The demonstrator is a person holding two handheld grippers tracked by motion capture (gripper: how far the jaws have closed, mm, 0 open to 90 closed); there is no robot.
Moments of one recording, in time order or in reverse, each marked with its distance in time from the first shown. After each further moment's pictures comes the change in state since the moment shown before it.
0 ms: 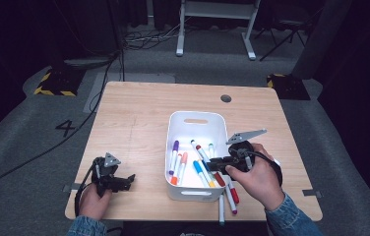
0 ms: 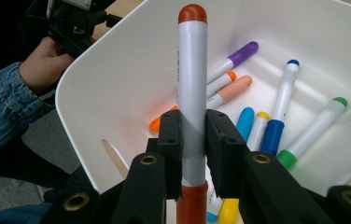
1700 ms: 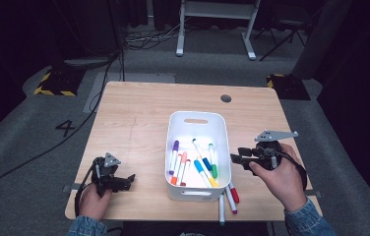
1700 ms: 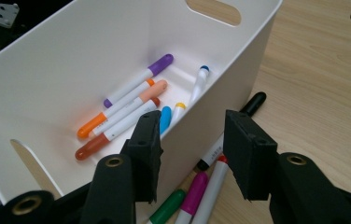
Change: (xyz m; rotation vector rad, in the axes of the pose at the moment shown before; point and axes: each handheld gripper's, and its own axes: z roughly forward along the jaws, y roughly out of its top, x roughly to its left) left arm 0.000 0.000 0.000 0.000 0.000 0.000; right arm -0.043 -0.029 -0.039 -0.126 -0.201 0.029
